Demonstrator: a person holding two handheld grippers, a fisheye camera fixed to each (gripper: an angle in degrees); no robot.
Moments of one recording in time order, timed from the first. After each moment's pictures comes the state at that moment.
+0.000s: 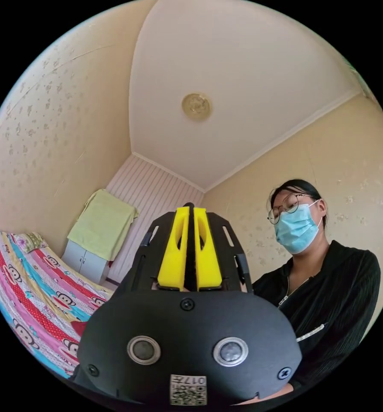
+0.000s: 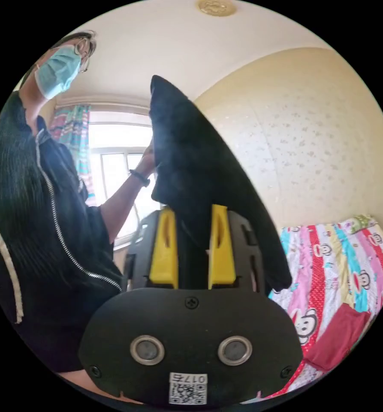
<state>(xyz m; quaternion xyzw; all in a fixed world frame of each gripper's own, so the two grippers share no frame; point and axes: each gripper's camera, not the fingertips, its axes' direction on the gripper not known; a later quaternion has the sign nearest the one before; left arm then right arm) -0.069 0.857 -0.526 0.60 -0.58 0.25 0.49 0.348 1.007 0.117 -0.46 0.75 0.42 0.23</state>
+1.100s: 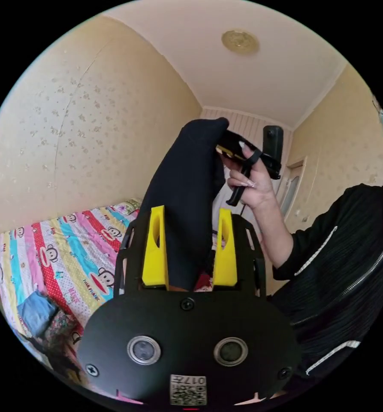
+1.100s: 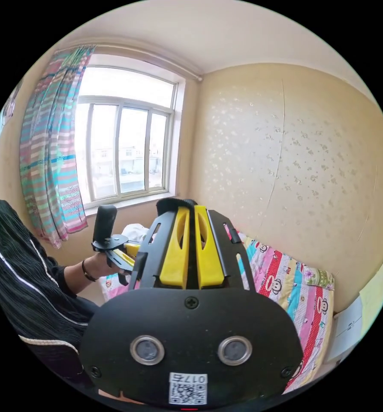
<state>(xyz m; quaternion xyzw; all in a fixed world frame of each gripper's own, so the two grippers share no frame) -0.149 0.757 -0.698 0.51 -0.79 -0.08 0.32 0.394 1.141 -0.093 -0.62 0.61 0.46 0.17</state>
